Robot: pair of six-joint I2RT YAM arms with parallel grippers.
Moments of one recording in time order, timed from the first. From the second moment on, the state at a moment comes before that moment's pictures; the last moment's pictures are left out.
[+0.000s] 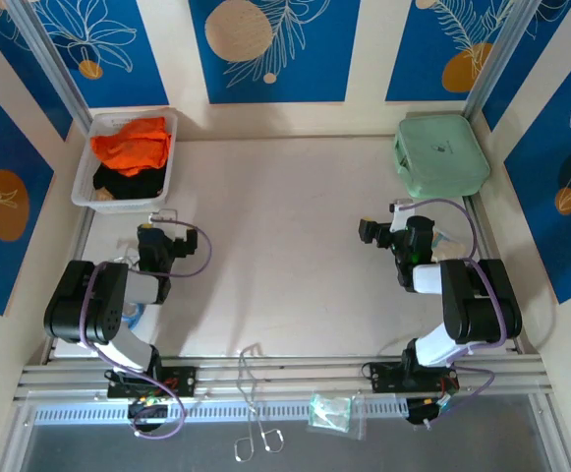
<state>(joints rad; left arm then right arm) -0.08 1.58 0.36 0.86 -0.13 0.07 0.00 1.53 0.41 0.71 -0.19 0.08</state>
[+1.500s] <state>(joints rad) -0.10 1.13 0.59 0.31 -0.36 -0.09 0.01 1.30 0.76 0.16 -0.15 0.10</state>
